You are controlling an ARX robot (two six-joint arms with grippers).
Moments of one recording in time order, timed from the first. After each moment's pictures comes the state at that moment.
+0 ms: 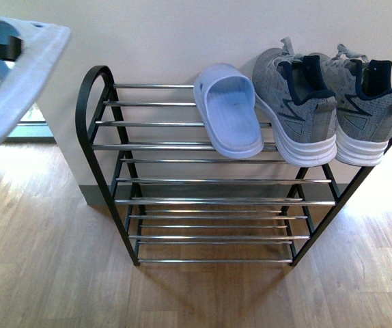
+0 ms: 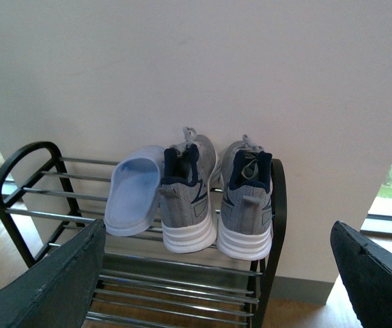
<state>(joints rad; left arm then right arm) -0.12 1.69 0.88 0.18 -0.05 0.07 0.00 0.00 0.02 0.00 0.00 -0.01</state>
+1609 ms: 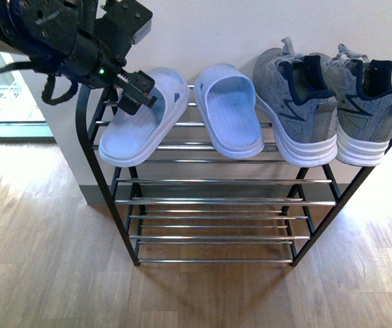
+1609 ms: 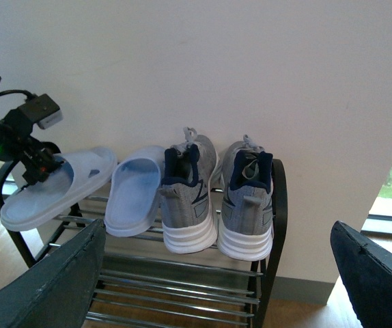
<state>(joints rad) -0.27 2.31 1.46 0.19 -0.05 0.43 0.00 0.00 0.02 0.00 0.00 -0.01</state>
